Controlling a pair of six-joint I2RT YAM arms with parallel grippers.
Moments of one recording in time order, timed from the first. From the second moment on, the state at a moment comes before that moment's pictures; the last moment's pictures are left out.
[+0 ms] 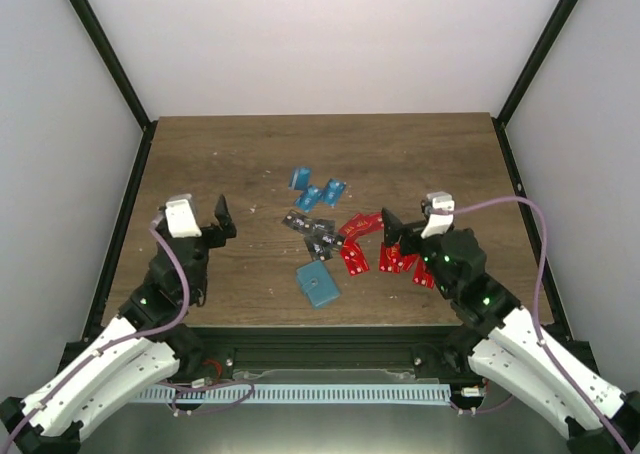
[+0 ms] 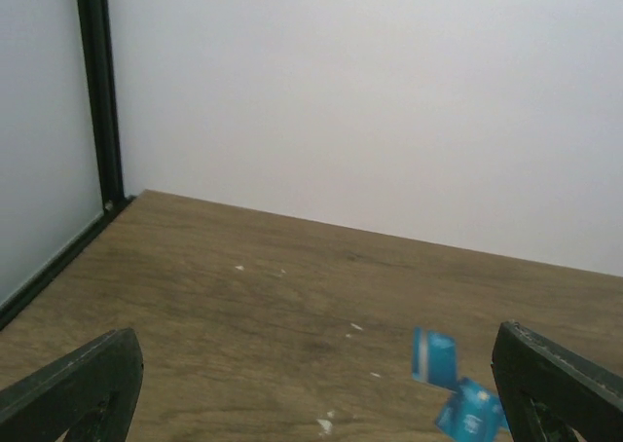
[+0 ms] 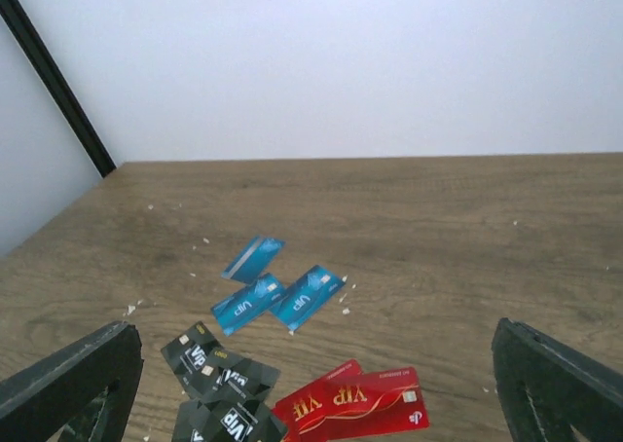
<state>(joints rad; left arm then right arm) -0.72 0.55 0.60 -0.18 -0.75 -0.30 0.66 0.63 0.57 -0.13 0.29 0.26</state>
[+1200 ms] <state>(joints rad) -0.07 1.32 0.17 1.06 -0.29 0.12 0.24 1.27 0.06 1.14 0.21 -0.09</state>
